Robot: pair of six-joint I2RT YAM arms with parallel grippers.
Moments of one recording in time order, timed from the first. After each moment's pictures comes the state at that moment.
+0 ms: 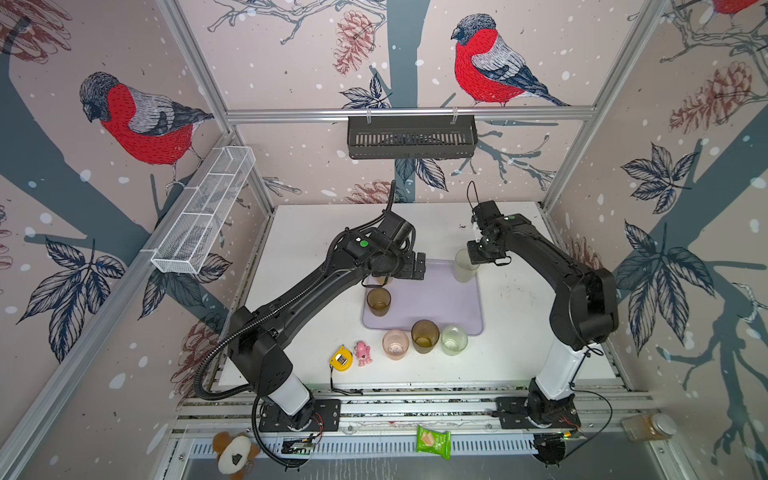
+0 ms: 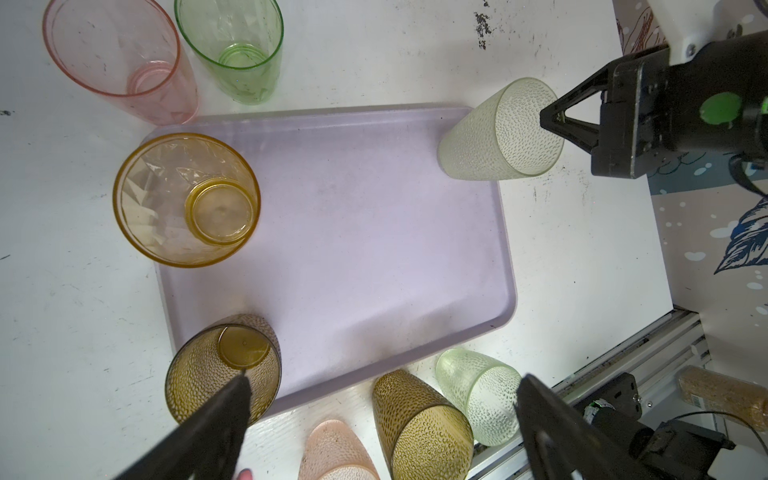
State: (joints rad) left arm -0.73 1.61 1.58 -0.94 0.07 -0.54; right arm 0.31 1.84 1.55 -0.94 0.07 0.13
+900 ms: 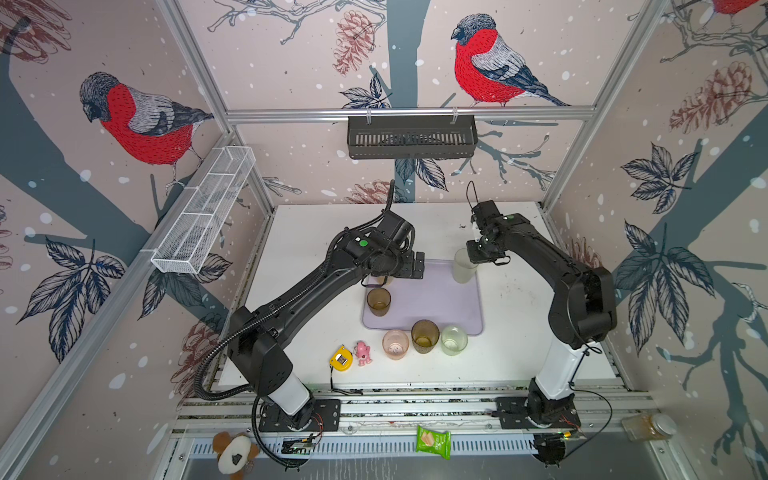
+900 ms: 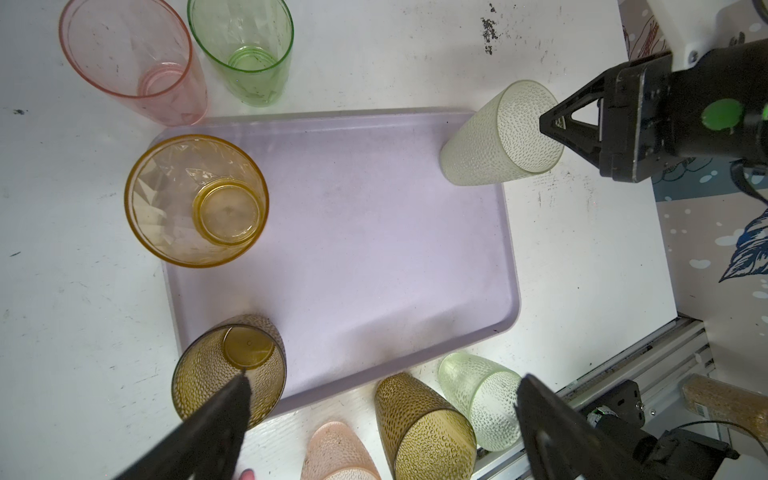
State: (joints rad) left arm -0.72 1.61 1.58 -0.94 0.06 -0.54; right arm 0.31 1.85 1.56 -0.94 0.07 0.13
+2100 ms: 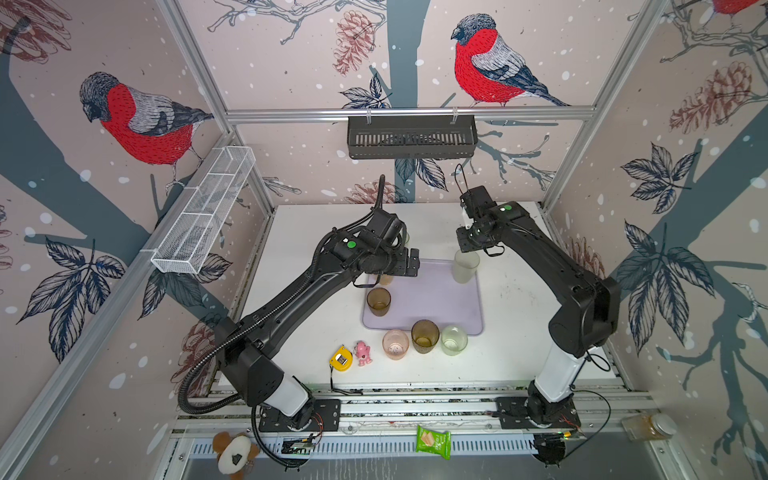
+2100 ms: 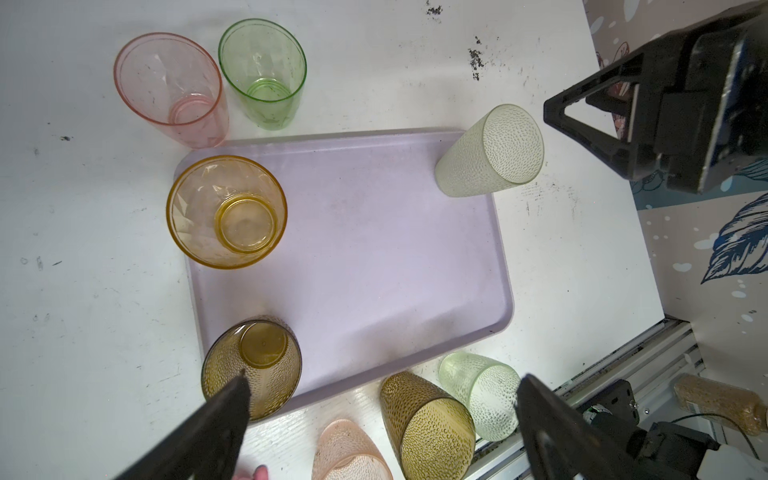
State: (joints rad) left arm -0.70 1.51 1.55 -0.94 0.05 -0.51; right arm 0.45 1.79 1.75 -1.07 0.15 0.19
